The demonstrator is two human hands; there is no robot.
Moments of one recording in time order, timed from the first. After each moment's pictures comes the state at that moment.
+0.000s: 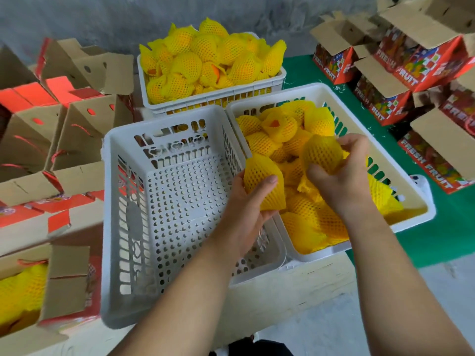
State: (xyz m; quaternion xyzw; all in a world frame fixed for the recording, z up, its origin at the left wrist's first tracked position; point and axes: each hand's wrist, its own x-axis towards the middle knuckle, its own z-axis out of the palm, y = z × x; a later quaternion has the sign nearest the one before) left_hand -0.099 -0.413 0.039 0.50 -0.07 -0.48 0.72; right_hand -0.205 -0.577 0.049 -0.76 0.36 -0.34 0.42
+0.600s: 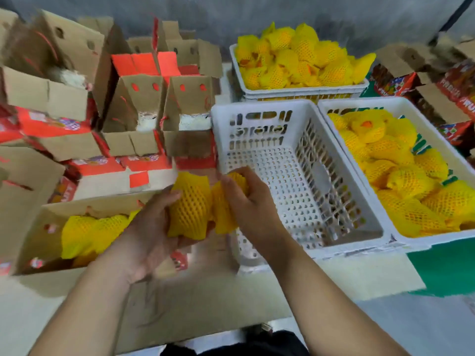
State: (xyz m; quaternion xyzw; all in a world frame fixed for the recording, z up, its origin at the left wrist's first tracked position) left_hand 0.022 -0.054 0.071 0.56 0.03 -0.42 0.72; right_hand -0.048 -0.221 0.050 -0.74 0.22 -0.18 0.61
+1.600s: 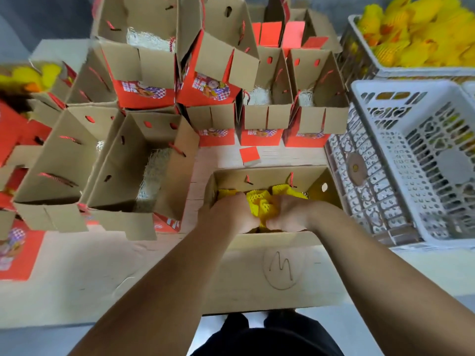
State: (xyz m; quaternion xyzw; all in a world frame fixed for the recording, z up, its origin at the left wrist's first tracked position) left_hand 0.157 0.145 -0.005 0.91 -0.20 -0.35 0.09; right_hand 0.093 -0.009 -0.004 -0.89 0.15 0.35 0.27
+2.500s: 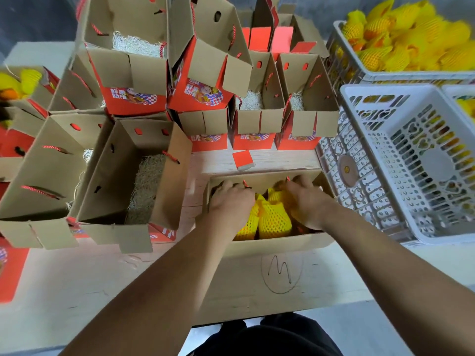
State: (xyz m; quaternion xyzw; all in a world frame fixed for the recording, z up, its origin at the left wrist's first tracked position) left_hand 0.183 0.135 -0.028 0.90 -0.38 -0.20 0.05; right_hand 0.078 -0.044 -0.002 -0.94 0.19 0.19 0.21
